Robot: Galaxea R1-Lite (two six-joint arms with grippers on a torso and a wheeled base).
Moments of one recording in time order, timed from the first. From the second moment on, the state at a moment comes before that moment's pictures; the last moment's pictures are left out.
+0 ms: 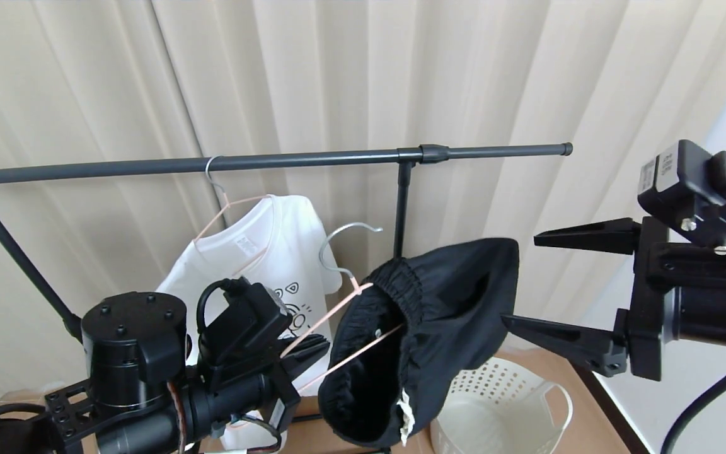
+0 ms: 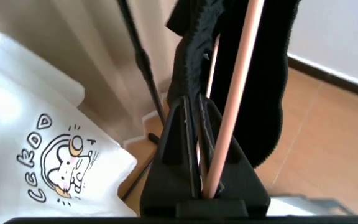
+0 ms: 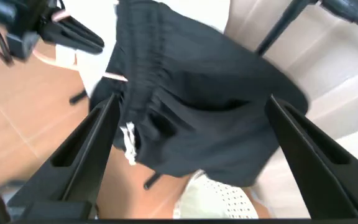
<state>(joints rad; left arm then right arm) -0.64 1.66 -0.36 -0.98 -0.16 0.27 0.62 1.29 -0.93 0.05 0.16 -0.35</state>
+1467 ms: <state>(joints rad) -0.67 1.61 -0.28 -0.98 -0.25 0.35 0.51 1.67 -1.41 0.70 0.65 -0.72</state>
